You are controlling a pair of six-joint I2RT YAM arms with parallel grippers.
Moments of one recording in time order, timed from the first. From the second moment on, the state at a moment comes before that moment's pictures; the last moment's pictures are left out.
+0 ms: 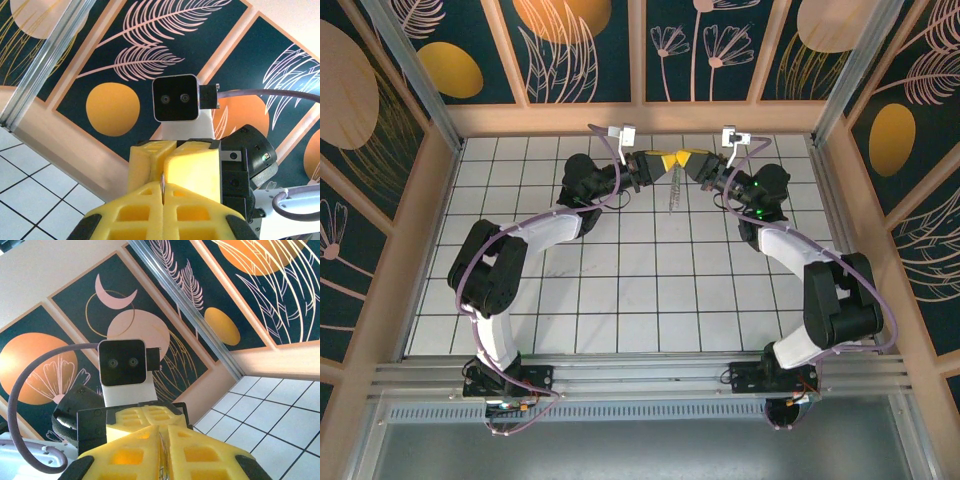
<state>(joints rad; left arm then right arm) -0.56 1.88 1.23 1.02 0.77 -0.93 0.27 1.53 0.88 1.02 -0.84 0.94</state>
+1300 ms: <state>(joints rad) -0.41 1.96 1.56 0.44 0.99 -0.54 0.17 1.83 1.38 0.48 -1.20 0.71</state>
